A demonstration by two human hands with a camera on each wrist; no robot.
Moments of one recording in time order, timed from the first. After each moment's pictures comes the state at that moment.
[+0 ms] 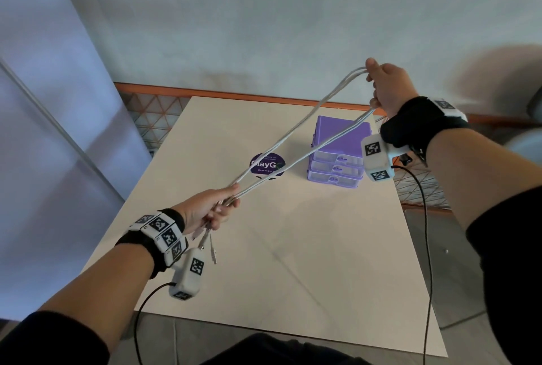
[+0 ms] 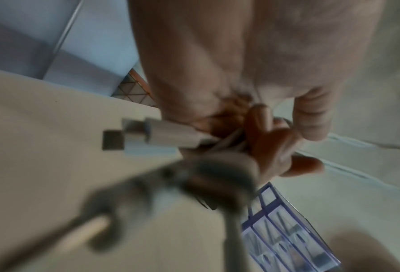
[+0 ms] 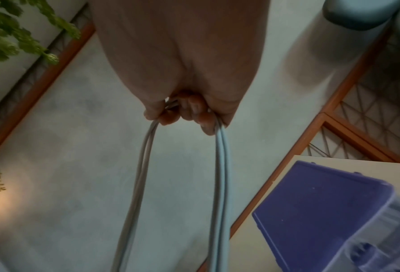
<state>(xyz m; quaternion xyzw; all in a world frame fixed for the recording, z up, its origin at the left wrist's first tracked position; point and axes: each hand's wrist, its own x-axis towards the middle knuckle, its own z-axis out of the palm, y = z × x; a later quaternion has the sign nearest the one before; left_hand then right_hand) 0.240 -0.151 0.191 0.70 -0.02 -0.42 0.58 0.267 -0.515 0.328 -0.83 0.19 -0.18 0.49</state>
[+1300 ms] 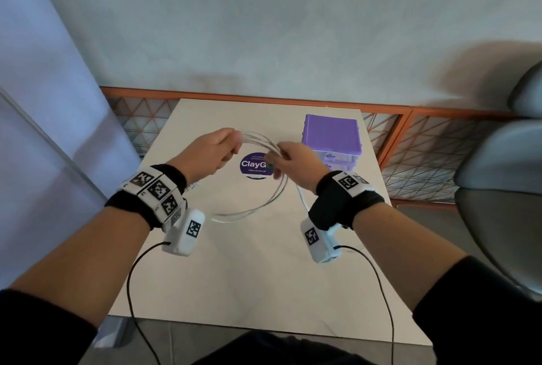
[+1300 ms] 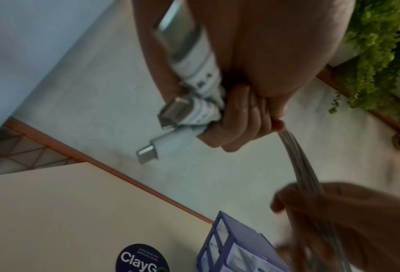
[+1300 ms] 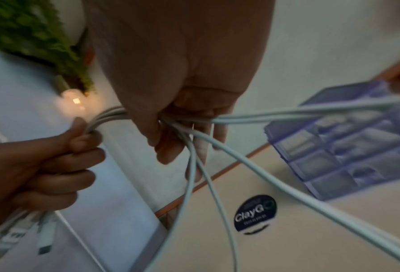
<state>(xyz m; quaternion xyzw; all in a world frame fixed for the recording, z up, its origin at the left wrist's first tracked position) 0.263 -0.190 0.270 0.84 -0.22 -0.16 0.47 0.211 -0.393 0.238 -0.91 0.01 0.01 0.40</state>
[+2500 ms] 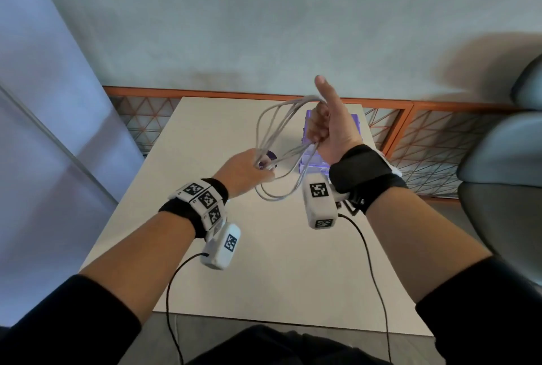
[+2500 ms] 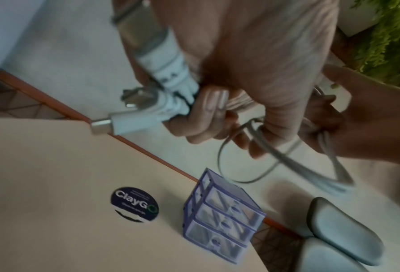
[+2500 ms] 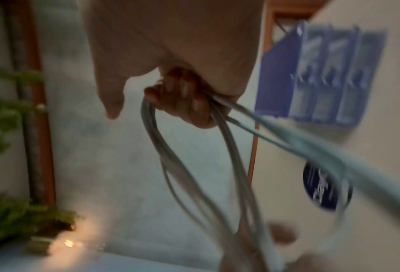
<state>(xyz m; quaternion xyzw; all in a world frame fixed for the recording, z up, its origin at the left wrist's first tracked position) 0.226 -0.236 0.244 0.89 -0.21 -0.17 0.37 0.203 -0.416 0.294 -0.51 0.17 -0.11 0.84</state>
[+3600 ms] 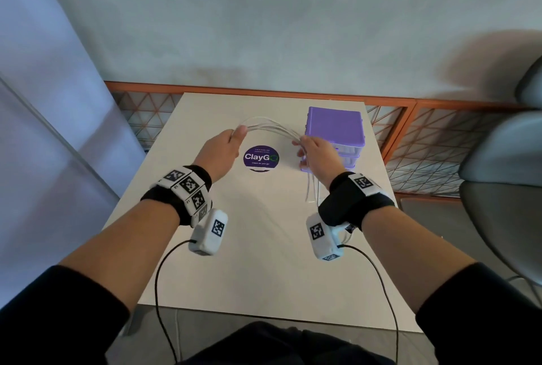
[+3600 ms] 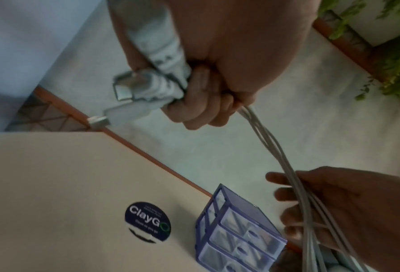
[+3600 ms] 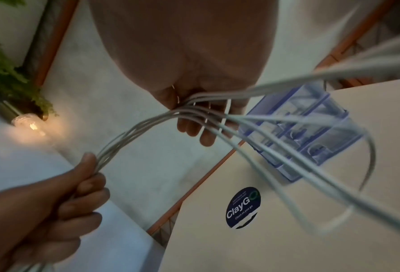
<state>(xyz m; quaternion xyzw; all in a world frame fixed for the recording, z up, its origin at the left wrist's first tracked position) 0.257 -0.209 0.245 0.91 -0.14 -0.07 0.38 0.202 -0.412 0.219 -0.79 0.16 -0.06 0.59</state>
